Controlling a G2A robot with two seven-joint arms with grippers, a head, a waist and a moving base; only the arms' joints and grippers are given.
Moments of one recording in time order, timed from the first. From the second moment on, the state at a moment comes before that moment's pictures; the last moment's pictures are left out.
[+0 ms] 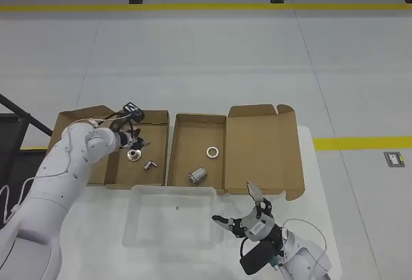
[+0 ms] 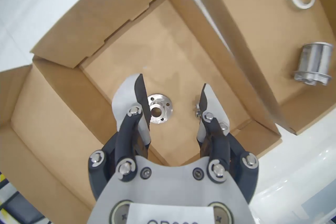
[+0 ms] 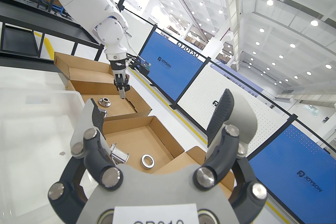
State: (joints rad) left arm 0.15 -1.12 -0.70 -0.57 0.87 -0.66 -0.51; right arm -1.37 -1.38 1.30 -1.74 -2.12 -0.23 -0.78
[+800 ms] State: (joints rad) left arm 0.83 -0.82 -1.34 -1.58 0.47 -0.81 -0.73; right arm -1.37 -1.38 1.30 -1.74 -2.12 -0.23 -0.78
